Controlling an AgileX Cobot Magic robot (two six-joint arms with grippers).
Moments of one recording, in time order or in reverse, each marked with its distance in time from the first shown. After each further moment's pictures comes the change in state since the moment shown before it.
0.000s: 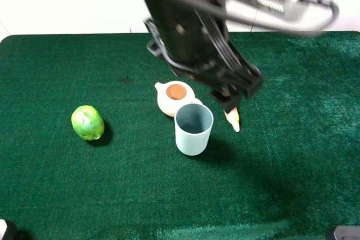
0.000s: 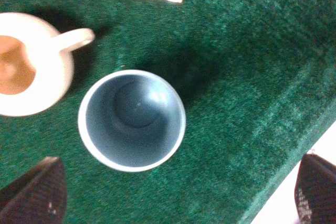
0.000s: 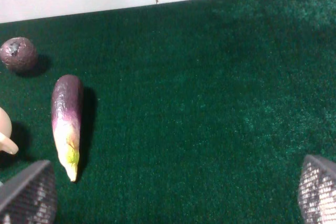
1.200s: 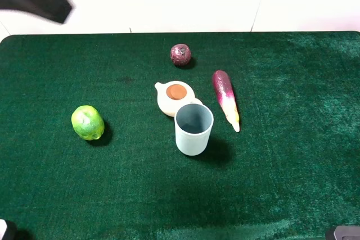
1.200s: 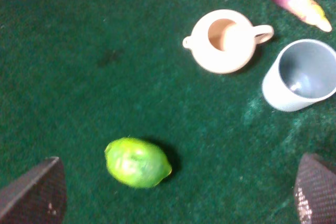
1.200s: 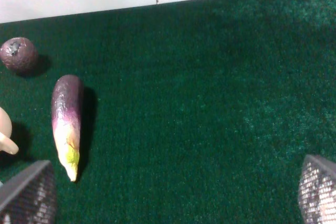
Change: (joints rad) left arm 0.110 -0.675 0.293 0.286 0.152 -0.128; right arm 0.000 0.000 0.000 0.000 0.000 0.000
